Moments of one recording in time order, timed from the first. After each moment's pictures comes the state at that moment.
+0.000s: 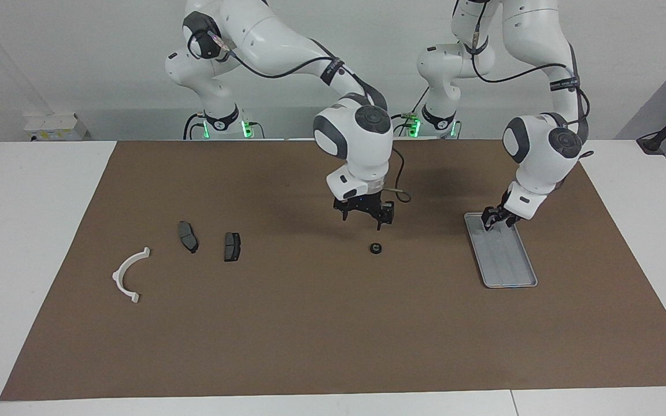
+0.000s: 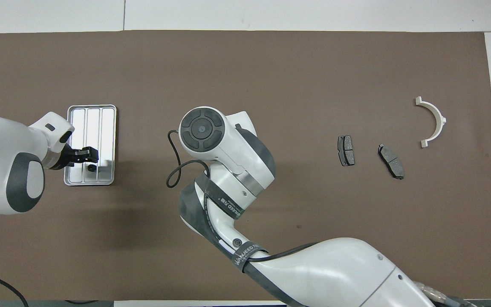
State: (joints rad) left arm 0.01 0.11 0.01 -2.22 -0.01 2.32 -0.08; right arm 0.61 0.64 0.13 -1.34 -0.12 2.02 1.15
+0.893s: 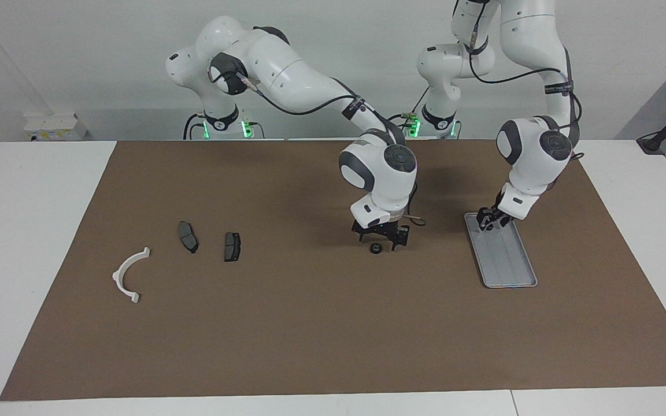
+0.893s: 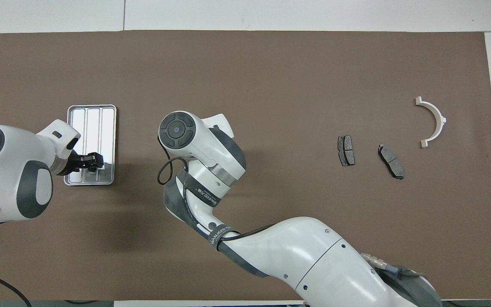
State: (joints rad) left arm 0.00 0.11 0.00 -2.28 -0.01 2.38 -0.10; right arm 0.67 0.87 0.10 -1.12 -0.14 1.99 1.15
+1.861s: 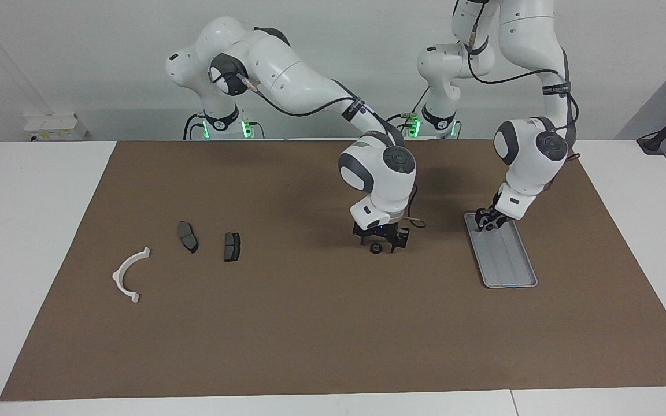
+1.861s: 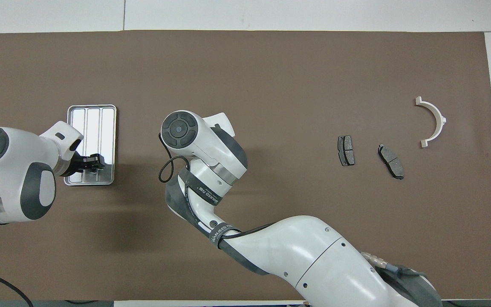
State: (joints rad) left arm 0.00 0.12 0.00 -2.29 -0.01 2.40 -0.10; right arm 0.67 0.87 0.10 -1.13 -0.14 2.01 1.15
